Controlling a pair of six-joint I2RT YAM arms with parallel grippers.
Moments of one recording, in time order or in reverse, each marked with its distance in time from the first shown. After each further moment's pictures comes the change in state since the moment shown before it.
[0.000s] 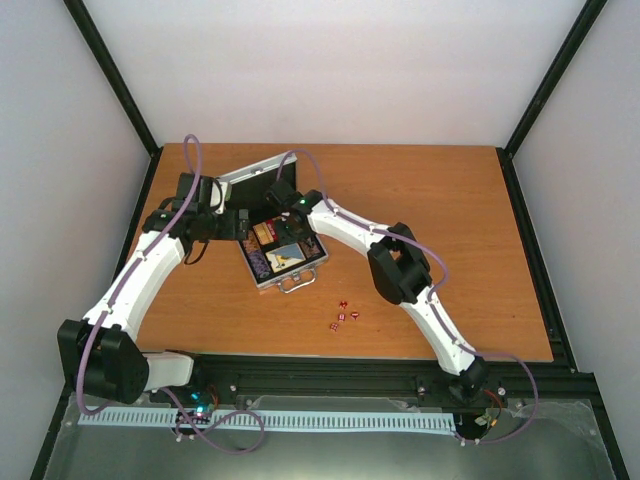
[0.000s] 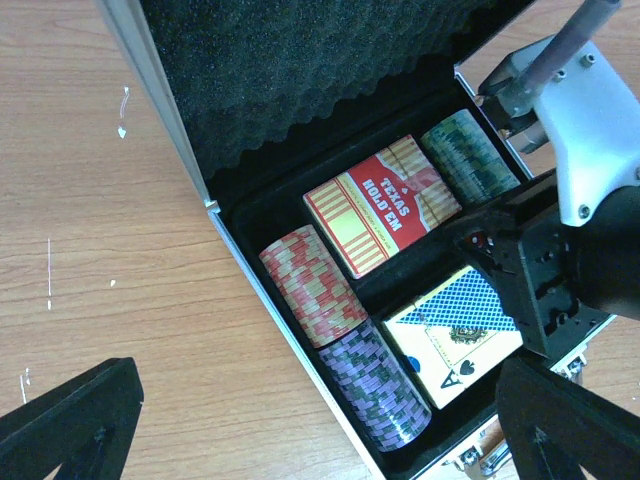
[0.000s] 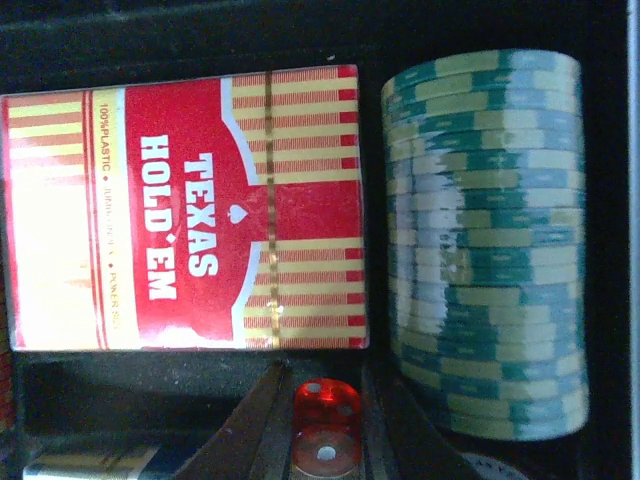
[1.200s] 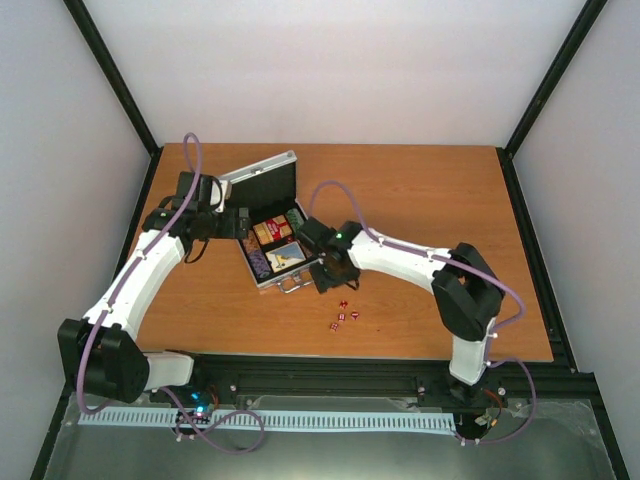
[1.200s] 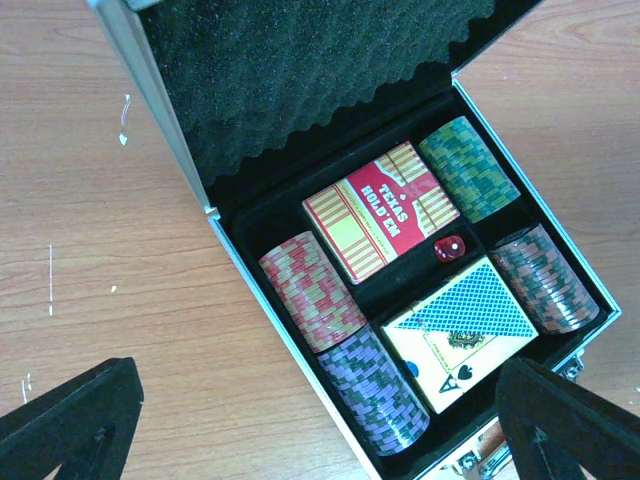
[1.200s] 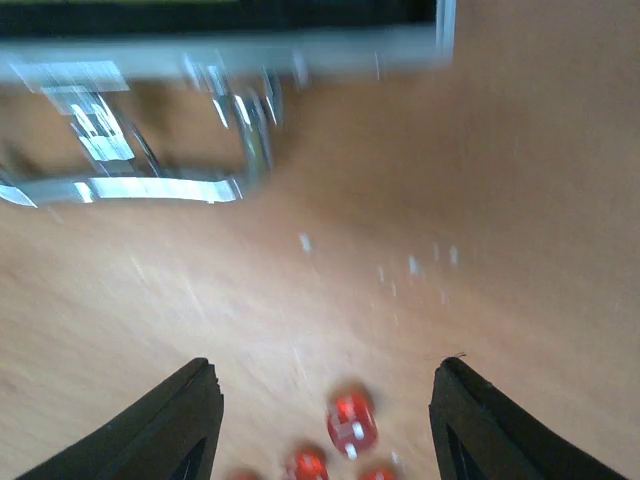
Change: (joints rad) left arm 0.000 0.005 0.011 0.000 0.000 0.000; right arm 0.090 -0.556 -0.664 -0.072 0.040 0.043
